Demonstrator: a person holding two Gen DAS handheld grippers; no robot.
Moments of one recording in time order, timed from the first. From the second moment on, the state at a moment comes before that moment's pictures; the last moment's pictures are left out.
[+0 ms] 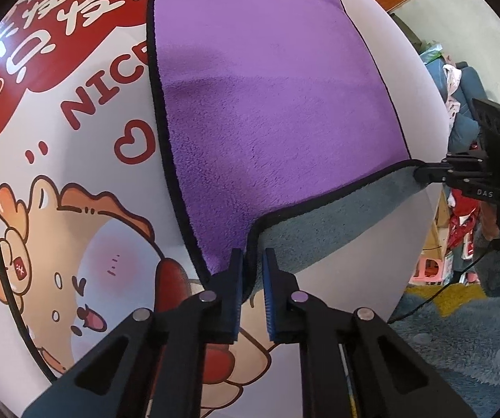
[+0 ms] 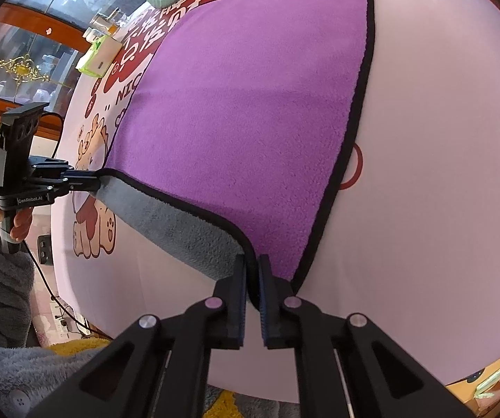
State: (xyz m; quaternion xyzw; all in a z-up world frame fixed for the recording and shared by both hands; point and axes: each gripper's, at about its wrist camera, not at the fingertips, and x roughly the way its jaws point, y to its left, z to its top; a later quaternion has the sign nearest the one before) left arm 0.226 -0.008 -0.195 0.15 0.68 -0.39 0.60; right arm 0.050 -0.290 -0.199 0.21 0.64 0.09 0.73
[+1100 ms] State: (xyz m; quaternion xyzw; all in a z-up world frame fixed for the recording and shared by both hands) left arm 0.326 -0.094 -0.123 0.19 0.52 -0.20 0.81; right arm 0.158 -0.330 -0.115 0.12 0.50 -0.06 0.85
